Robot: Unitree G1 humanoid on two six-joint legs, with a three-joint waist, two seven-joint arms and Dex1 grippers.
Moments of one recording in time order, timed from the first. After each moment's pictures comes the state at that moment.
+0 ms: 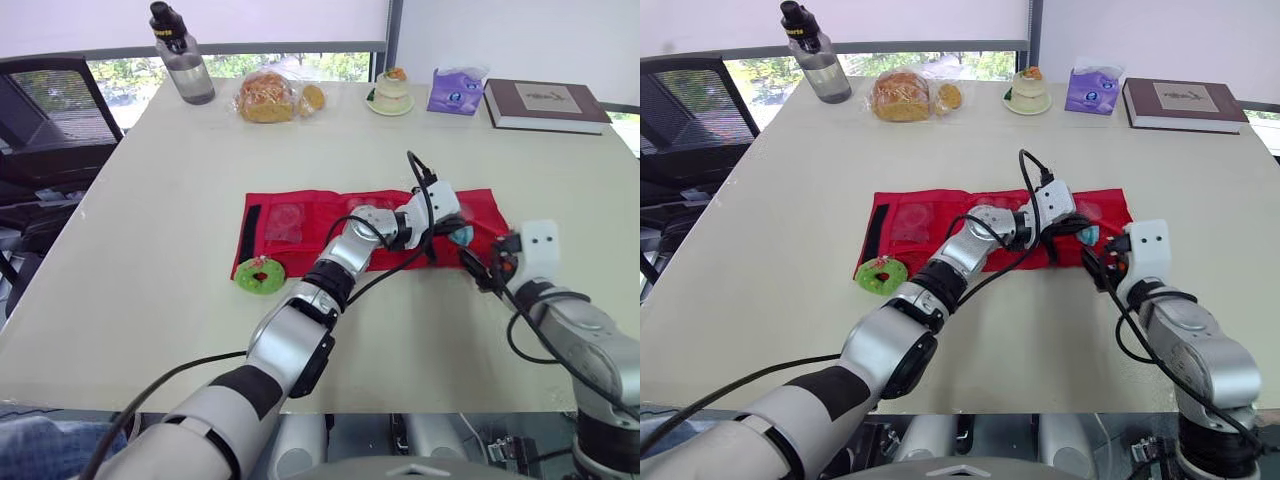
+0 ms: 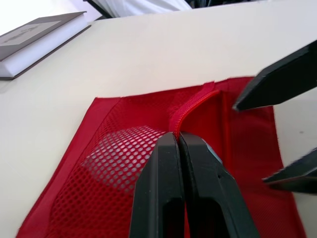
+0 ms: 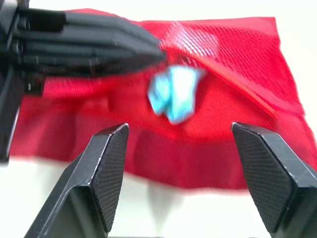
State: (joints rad) left arm -1.03 -0.11 -0.23 0.95 0.11 -0.14 -0.80; right arm -0.08 -0.38 -0.24 -0.68 0.46 1.07 0.14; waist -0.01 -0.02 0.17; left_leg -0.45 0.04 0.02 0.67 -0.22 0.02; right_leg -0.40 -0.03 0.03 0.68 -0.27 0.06
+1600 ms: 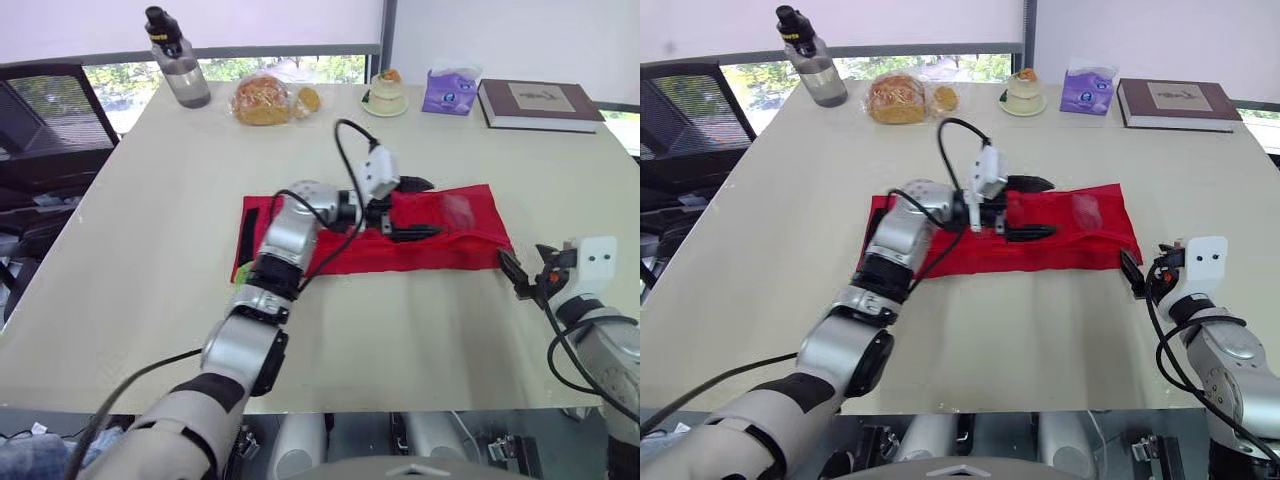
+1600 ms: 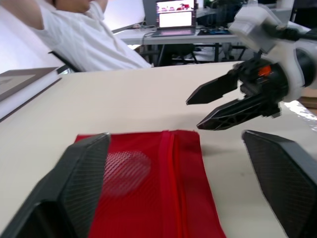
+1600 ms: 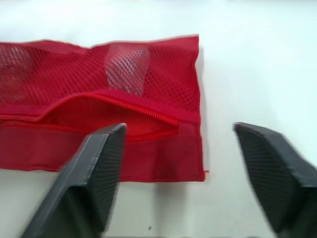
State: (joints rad) left arm -0.87 0.27 -0.14 0.40 -0.24 0.20 -1.30; right arm 0.01 -0.36 -0.33 -0.45 0.44 0.70 0.27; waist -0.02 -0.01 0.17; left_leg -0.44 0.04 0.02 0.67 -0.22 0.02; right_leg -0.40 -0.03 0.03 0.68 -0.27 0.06
